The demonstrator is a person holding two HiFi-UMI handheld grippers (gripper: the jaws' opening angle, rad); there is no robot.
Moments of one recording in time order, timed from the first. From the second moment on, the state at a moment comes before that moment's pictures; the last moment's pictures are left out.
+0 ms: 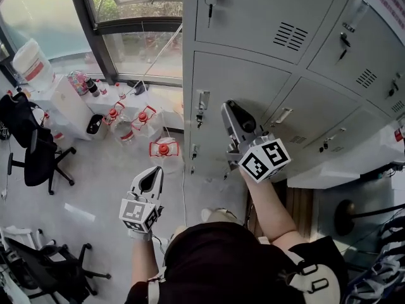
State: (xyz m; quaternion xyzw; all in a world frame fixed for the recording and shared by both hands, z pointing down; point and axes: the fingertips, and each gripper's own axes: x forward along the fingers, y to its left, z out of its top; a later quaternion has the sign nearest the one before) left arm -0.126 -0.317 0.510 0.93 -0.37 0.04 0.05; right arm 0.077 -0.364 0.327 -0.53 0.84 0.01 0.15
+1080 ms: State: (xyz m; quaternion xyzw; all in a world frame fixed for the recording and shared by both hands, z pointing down) left arm -0.012 -0.285 0.542 0.98 -0.19 0.08 0.05; right arm 0.118 -0.232 0.484 -0.61 0.79 -0.03 0.00
